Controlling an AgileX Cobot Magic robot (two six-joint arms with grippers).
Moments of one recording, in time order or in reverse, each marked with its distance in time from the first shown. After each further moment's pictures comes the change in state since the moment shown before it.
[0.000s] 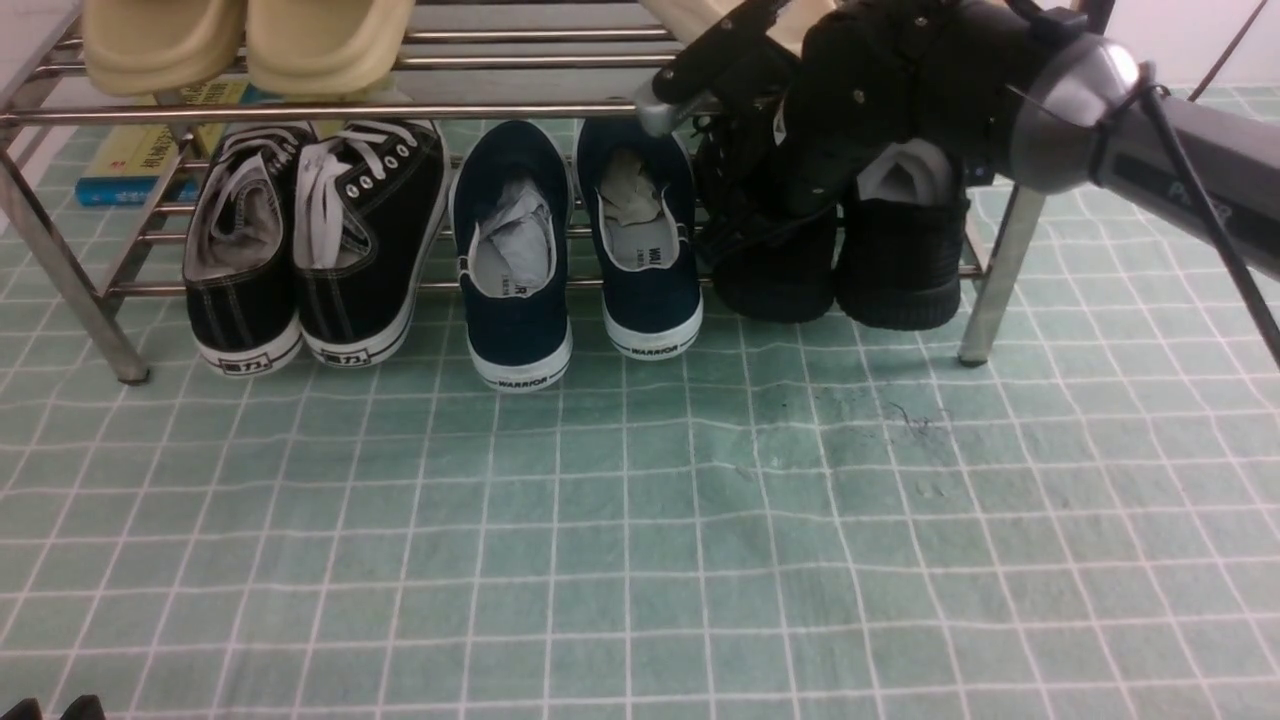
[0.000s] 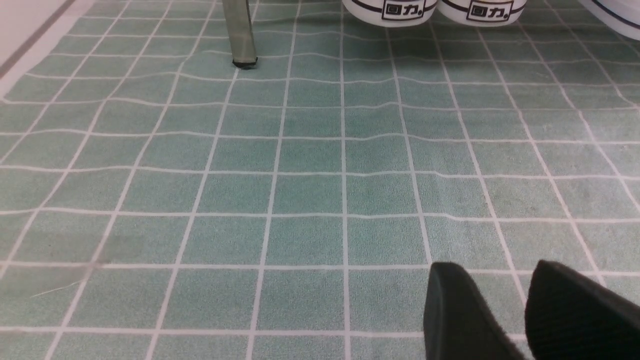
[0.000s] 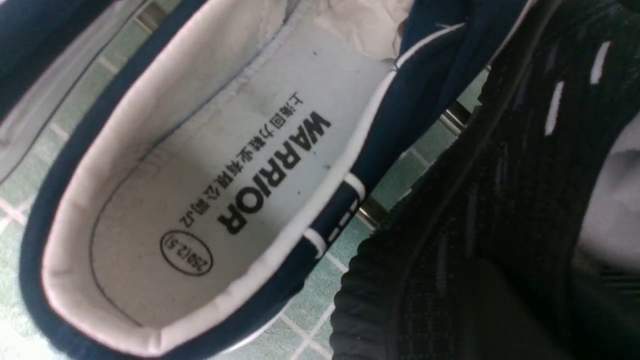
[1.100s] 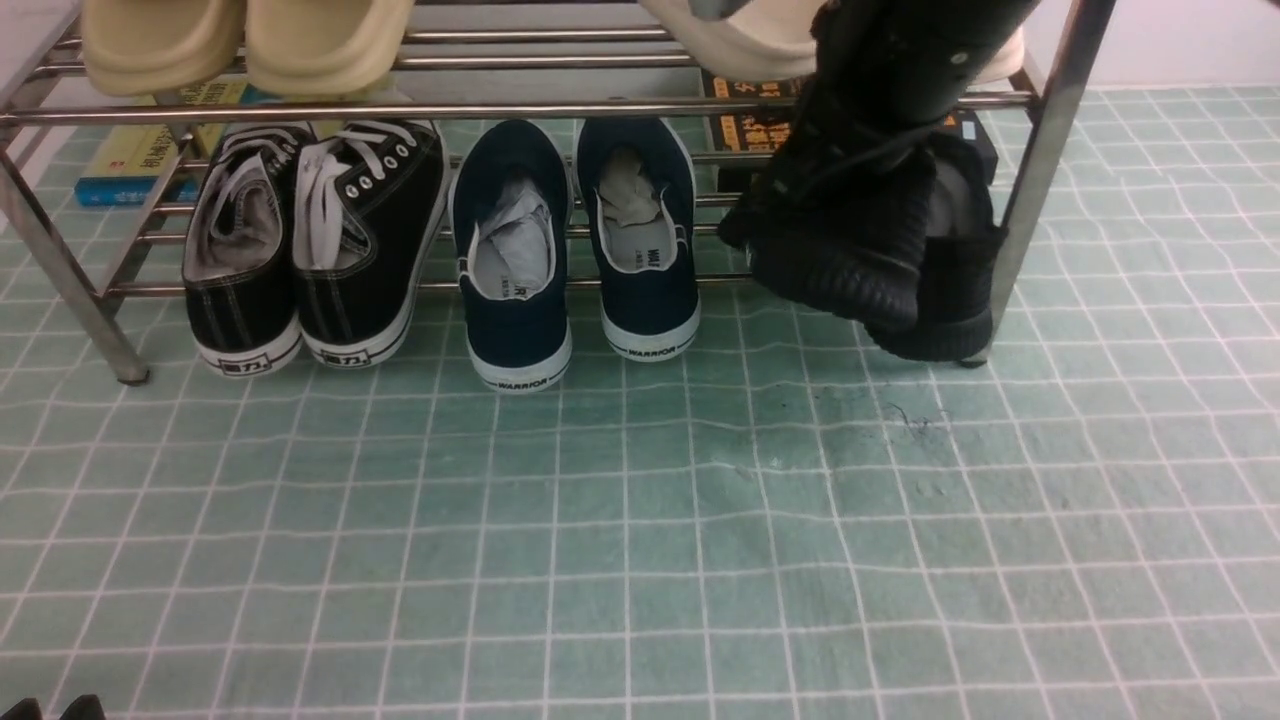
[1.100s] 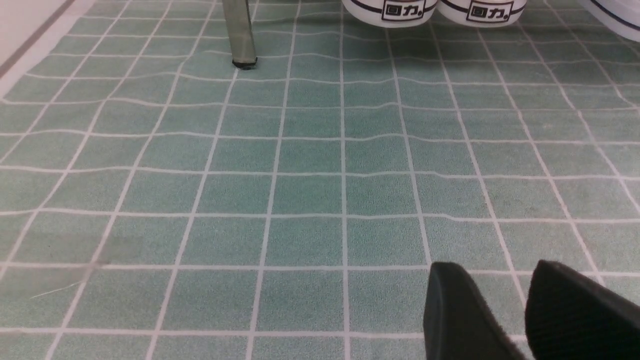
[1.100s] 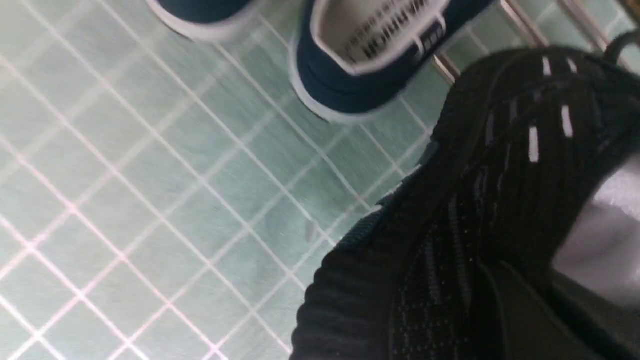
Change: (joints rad) right arm 0.028 -0.280 -0.081 0.212 0.468 -0.151; left arm 0.000 0.000 0.000 0.000 0.000 0.000
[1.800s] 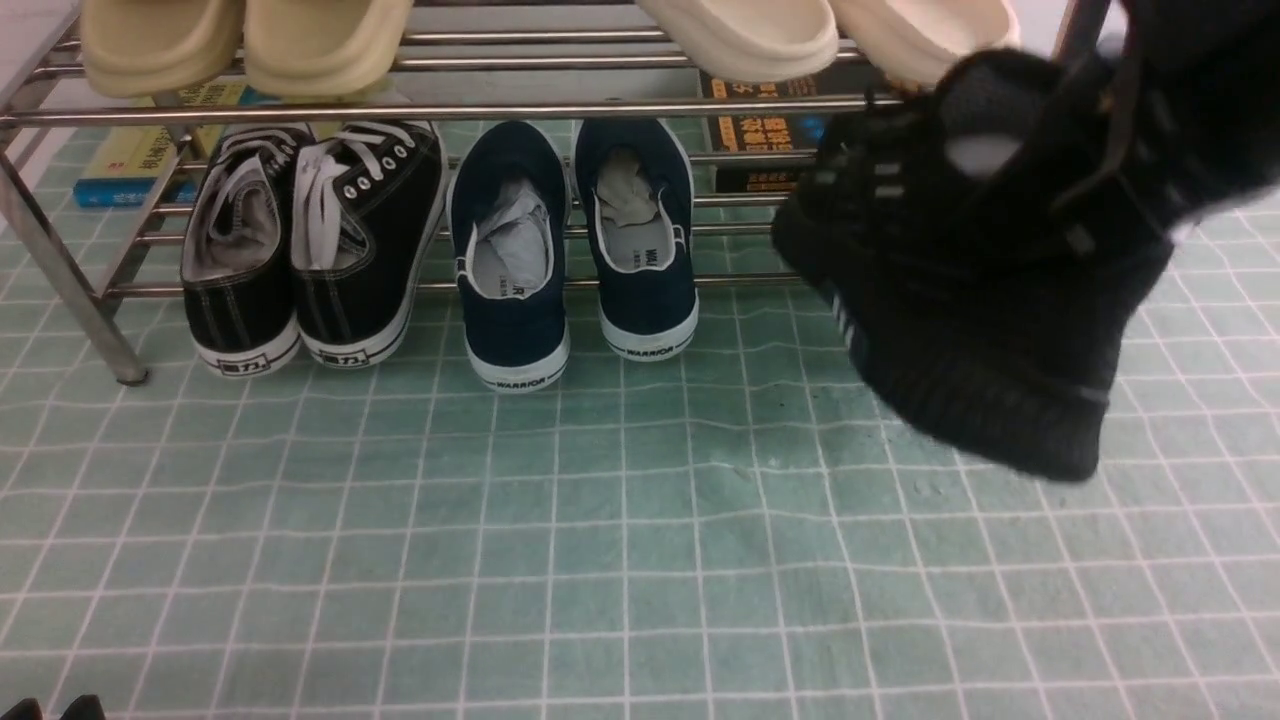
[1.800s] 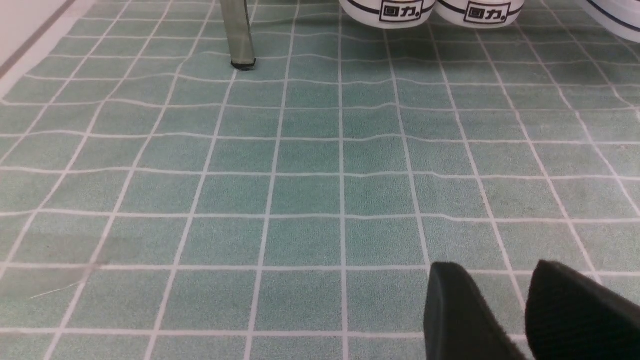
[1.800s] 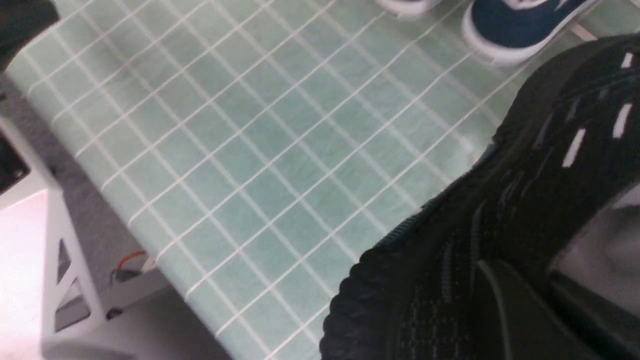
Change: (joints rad) right arm 0.028 -0.485 0.477 0.259 -0.003 0.014; left arm 0.000 0.000 0.000 0.000 0.000 0.000
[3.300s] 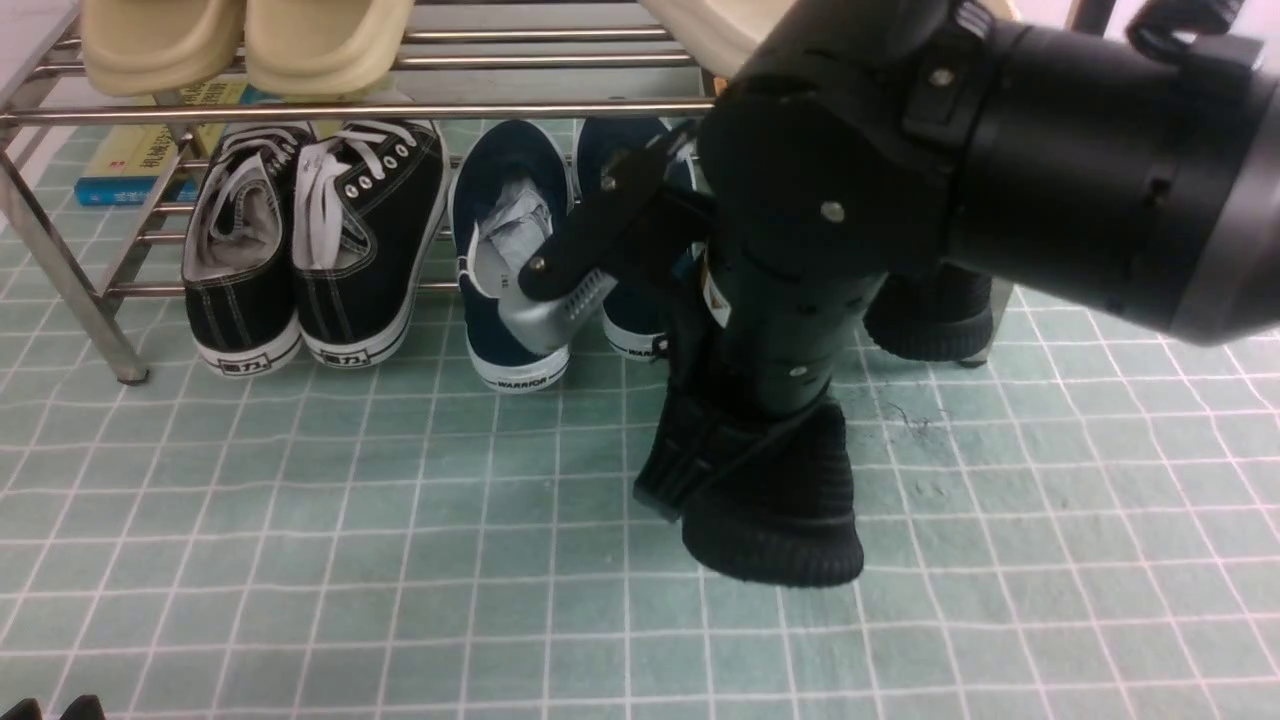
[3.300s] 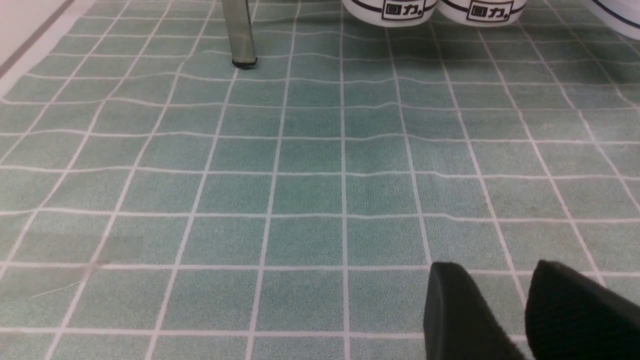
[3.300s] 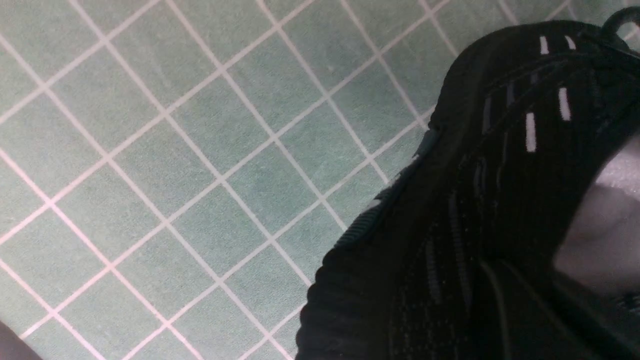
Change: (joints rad) right arm 0.329 0.427 -0.133 -0.485 -0.036 0.294; left arm 0.000 0.000 0.000 0.001 0.000 0.000
